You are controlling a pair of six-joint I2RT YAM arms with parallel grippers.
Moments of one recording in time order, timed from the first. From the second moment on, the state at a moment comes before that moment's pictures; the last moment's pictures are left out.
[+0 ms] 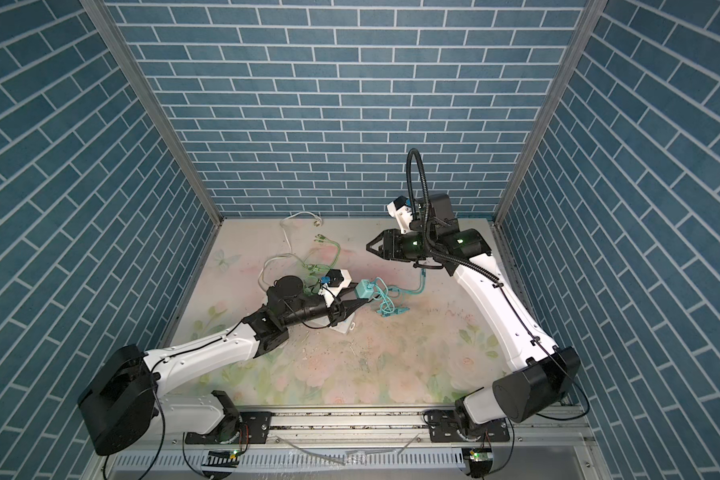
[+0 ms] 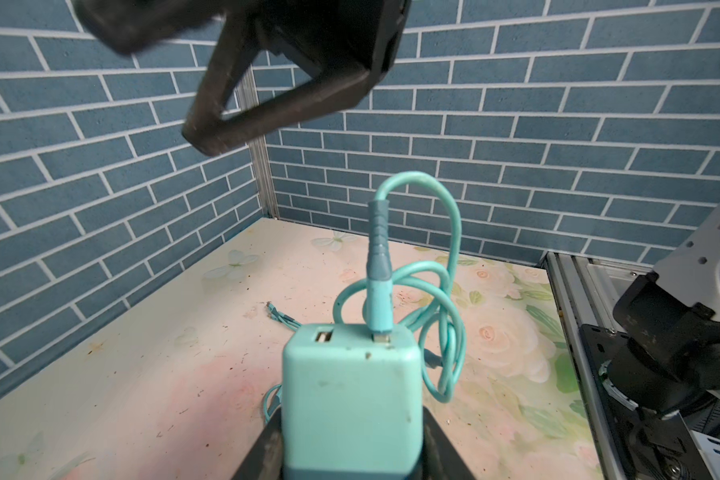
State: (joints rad) left arm -0.78 1.32 0.70 0.49 0.41 0.09; right arm 0.47 1.45 1.61 -0.86 -0.61 0.41
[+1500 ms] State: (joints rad) left arm -0.83 1.49 0.78 0.55 0.38 0.12; right arm 0.50 1.48 1.61 -1.18 -0.53 0.23
